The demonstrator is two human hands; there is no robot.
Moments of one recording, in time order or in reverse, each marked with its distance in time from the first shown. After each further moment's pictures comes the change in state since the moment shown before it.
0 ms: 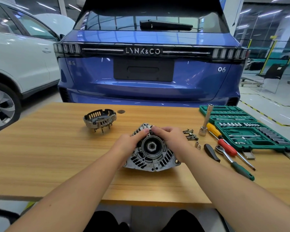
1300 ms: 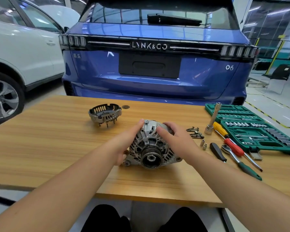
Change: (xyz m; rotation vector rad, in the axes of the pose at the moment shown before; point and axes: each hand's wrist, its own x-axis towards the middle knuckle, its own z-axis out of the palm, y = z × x) left_hand -0.028 0.016 -0.017 -0.034 0.018 -0.325; right_hand -0.024 -0.008 0.008 -0.342 0.034 -0.117
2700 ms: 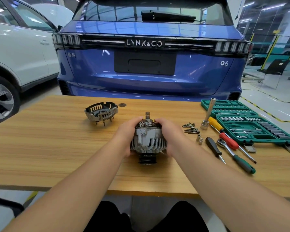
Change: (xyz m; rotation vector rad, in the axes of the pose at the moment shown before) left_hand 0.021 0.003 0.018 -0.306 -0.083 0.166; right_hand 0.000 -0.041 0.017 0.645 0.107 0.585
